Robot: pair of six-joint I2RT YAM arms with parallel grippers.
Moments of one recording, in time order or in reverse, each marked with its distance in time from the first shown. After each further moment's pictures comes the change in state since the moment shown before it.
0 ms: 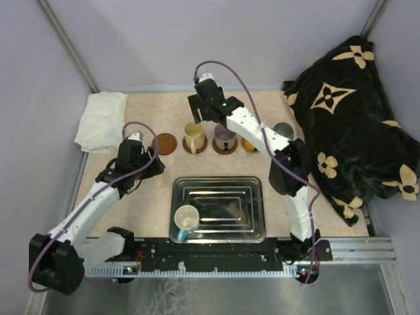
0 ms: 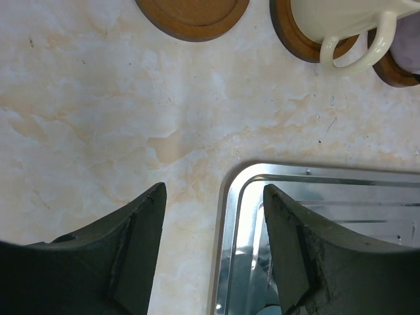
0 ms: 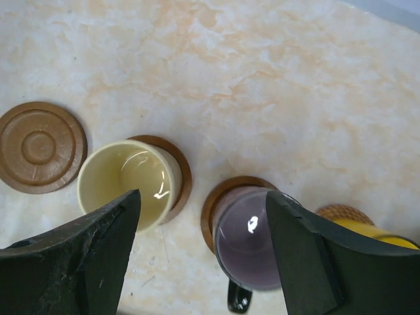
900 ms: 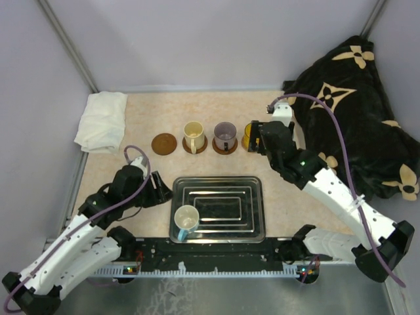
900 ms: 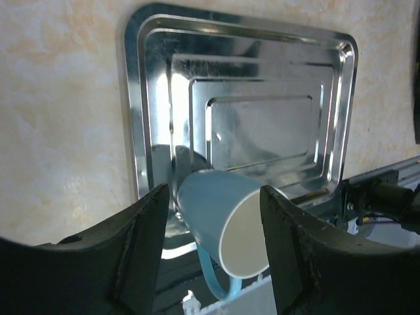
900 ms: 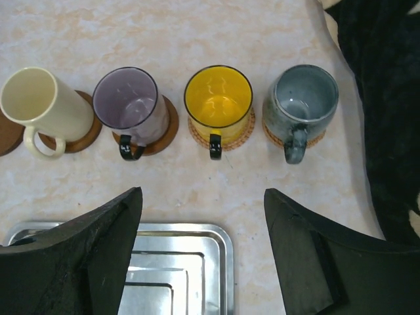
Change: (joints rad) left arm -0.290 -0.407 -0.036 -0.349 0.103 -0.286; right arm 0.000 -1.087 -0.988 0.103 0.287 0.211
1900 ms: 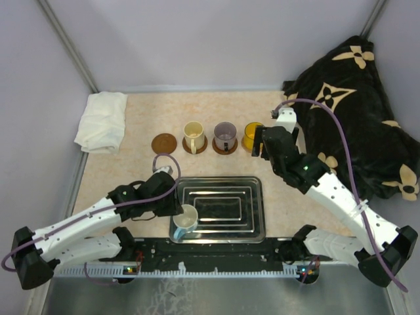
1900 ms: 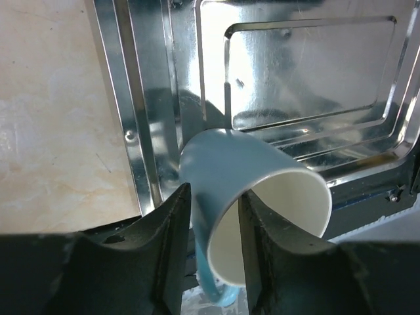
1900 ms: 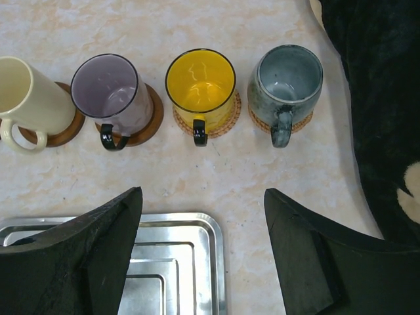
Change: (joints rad) left arm -0.322 0.237 0.010 -0.052 -0.121 -0.140; right arm 0.000 -0.066 -0.056 -0.058 0.040 0.044
